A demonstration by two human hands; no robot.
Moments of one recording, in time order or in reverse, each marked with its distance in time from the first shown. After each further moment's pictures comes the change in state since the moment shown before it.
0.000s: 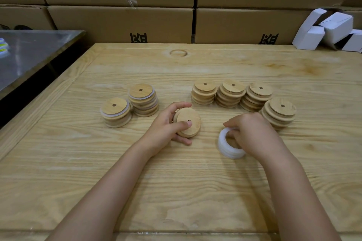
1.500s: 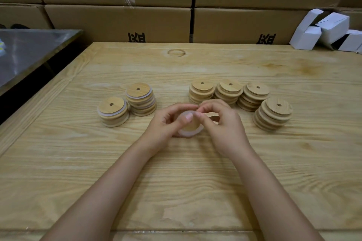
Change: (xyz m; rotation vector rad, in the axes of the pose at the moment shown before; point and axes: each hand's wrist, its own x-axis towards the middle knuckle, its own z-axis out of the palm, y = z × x) left_hand -0.004 -0.003 0.004 0.072 -0.016 0.205; right_hand -0.004 -0.045 0.016 0.859 0.272 -0.228
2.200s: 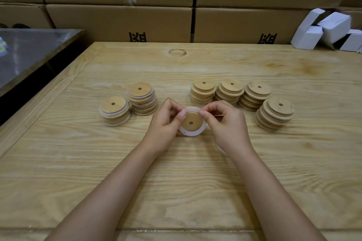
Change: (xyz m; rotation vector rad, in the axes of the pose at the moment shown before) left_hand 0.001 -0.011 0.000 0.127 0.191 0.123; right_hand 0.004 0.011 0.004 -0.049 0.107 0.043
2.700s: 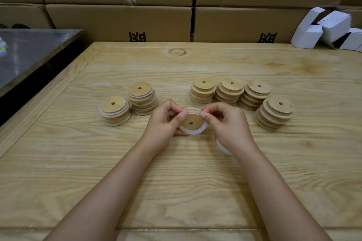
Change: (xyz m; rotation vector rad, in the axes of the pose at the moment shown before) left_hand 0.001 0.008 0.000 -0.069 0.007 -0.130; right_hand 0.004 0.004 -0.006 -0.011 -0.104 0.073
